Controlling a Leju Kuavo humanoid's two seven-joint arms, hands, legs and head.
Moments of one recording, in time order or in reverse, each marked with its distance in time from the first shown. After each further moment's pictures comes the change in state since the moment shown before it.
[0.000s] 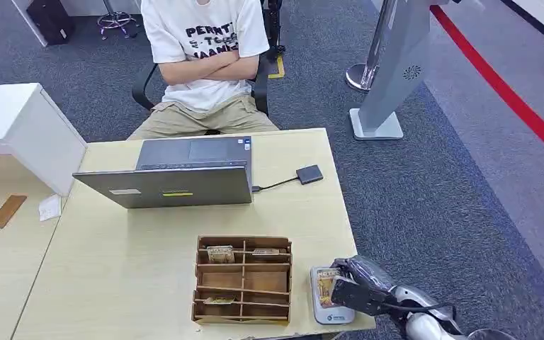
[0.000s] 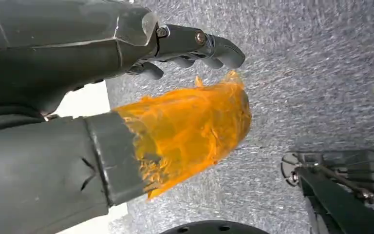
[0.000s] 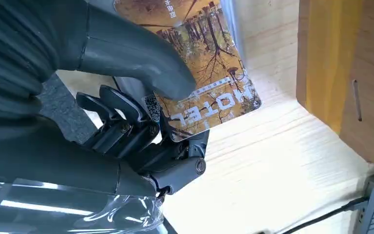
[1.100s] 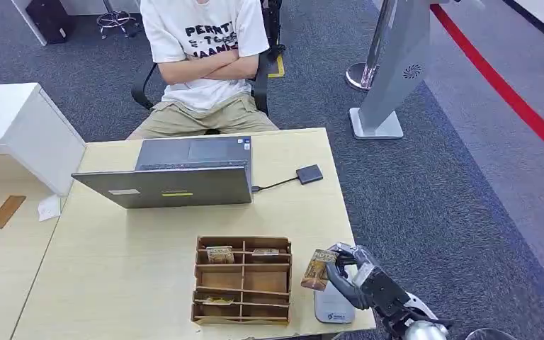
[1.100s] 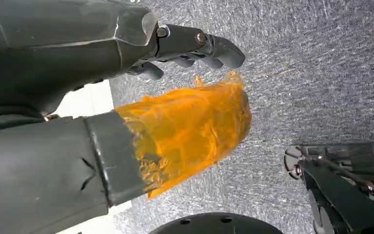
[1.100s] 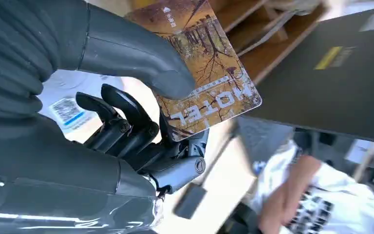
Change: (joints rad) left arm 0.000 -0.002 0.000 0.000 0.016 -0.024 0.021; right arm 0.142 0.161 -0.179 -0.211 -0.310 -0.031 -0.193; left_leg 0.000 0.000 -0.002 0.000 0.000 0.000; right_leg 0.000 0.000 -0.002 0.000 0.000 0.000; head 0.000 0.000
